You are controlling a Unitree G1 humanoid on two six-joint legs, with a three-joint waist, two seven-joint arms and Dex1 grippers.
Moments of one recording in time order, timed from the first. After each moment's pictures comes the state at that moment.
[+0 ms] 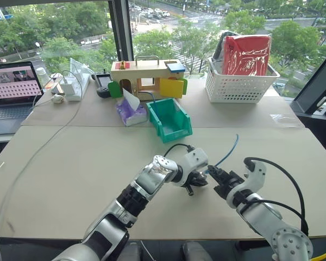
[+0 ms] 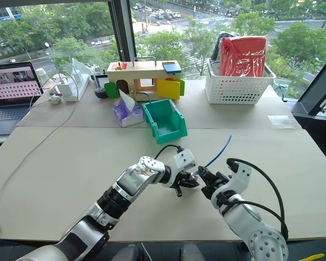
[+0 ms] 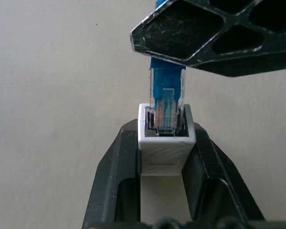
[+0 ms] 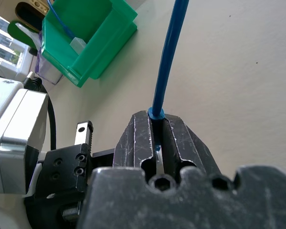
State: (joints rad) left arm -0.74 0.05 -0.51 0.17 -0.04 0.86 -0.81; right arm 0.03 -0.32 -0.13 -0.60 1.29 0.74 -0.46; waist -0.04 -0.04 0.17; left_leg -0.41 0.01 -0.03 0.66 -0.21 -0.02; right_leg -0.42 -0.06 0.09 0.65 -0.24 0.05
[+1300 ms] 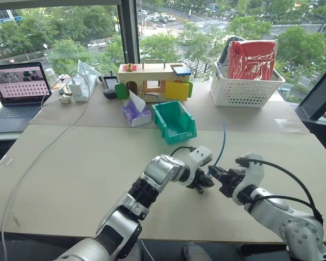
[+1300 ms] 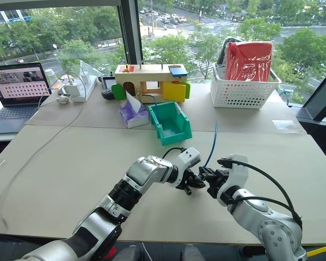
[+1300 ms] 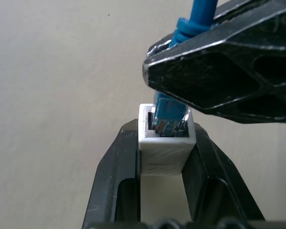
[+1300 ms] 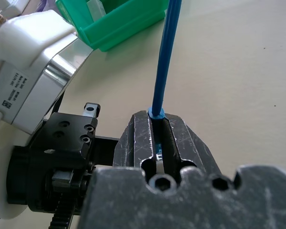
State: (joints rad) left arm -0.83 -0.07 -0.40 0.33 -0.15 1.02 -0.73; right arm -0.01 -0.50 -0.10 -0.56 1.17 0.84 -0.26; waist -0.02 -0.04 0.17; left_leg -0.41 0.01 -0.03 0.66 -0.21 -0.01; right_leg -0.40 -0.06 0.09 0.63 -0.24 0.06
